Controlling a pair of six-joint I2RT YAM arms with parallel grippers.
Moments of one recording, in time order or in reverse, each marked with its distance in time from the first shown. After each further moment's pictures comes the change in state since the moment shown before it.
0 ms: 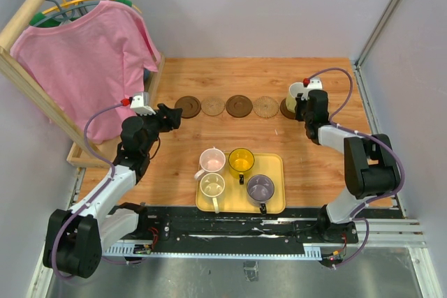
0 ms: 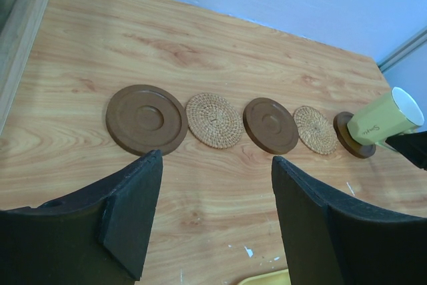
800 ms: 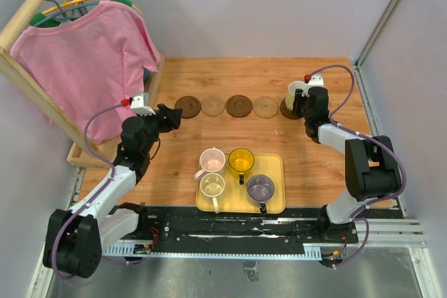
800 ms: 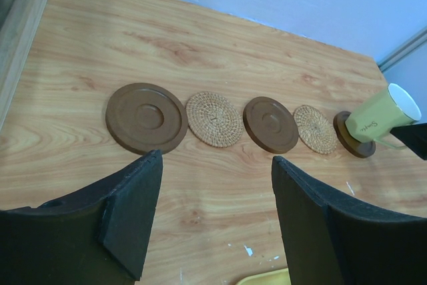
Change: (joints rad) left arm 0.000 0.000 -0.003 0.000 -0.001 -0.004; right arm 0.010 -0.018 0.024 -0.003 0.023 0.021
